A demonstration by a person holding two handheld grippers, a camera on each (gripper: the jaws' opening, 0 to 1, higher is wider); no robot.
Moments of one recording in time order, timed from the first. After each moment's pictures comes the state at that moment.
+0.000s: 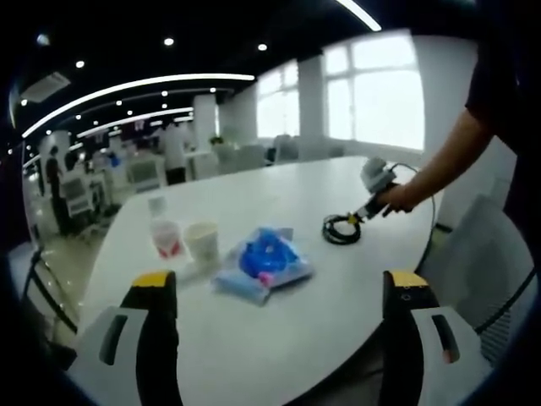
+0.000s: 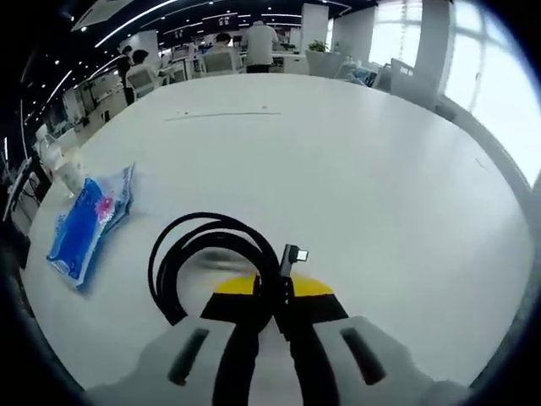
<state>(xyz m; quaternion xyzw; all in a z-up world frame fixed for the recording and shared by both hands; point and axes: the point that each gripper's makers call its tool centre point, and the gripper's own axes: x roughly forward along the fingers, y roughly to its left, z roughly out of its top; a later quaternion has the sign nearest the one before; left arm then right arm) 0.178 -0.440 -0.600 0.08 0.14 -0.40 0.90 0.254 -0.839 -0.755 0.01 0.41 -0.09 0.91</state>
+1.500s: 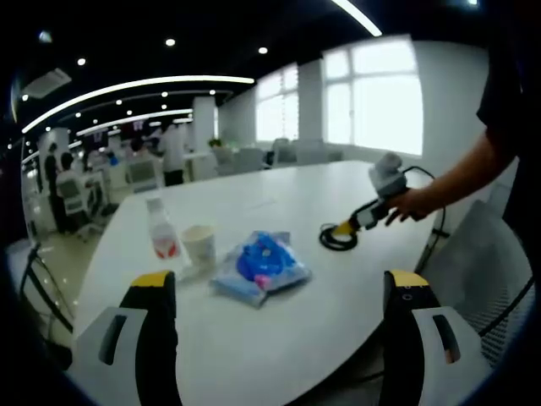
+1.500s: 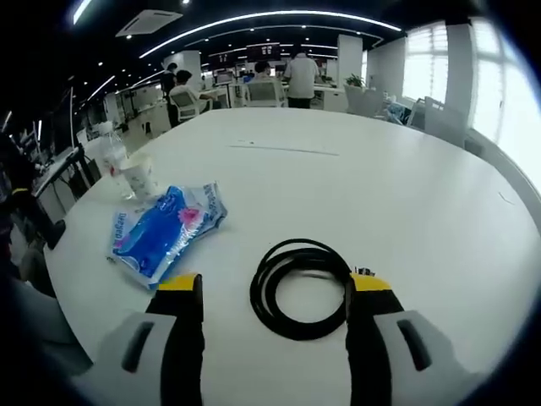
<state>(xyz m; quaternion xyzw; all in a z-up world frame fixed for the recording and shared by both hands) 0.176 -0.443 -0.597 0.06 0.13 -0.40 0.90 0.248 -0.741 -0.704 0.00 0.31 0.01 0.95</state>
